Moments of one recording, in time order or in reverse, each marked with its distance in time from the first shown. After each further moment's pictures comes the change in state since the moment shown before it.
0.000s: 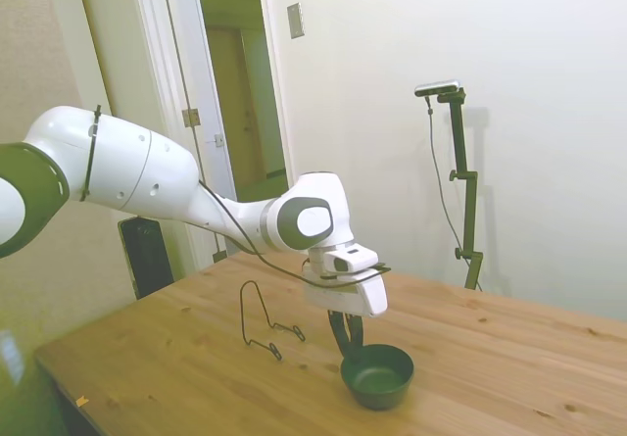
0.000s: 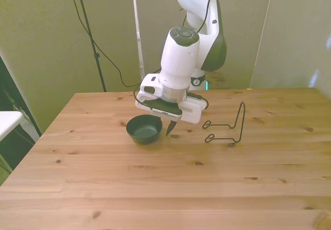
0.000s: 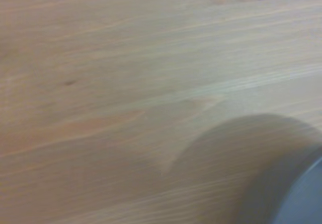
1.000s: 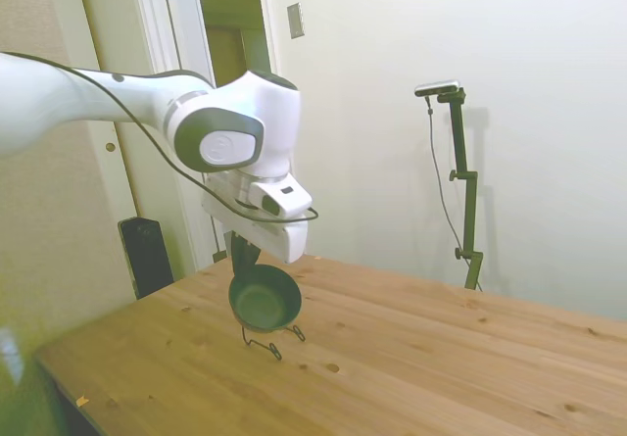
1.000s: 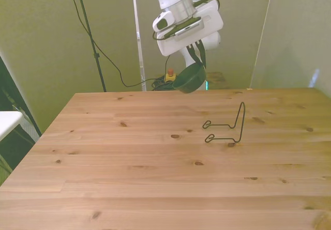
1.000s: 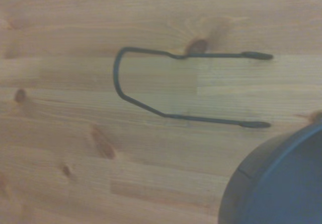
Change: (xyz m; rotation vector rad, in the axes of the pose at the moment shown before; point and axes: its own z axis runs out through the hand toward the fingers) arm -0.072 0.125 -0.154 0.529 -0.449 -0.295
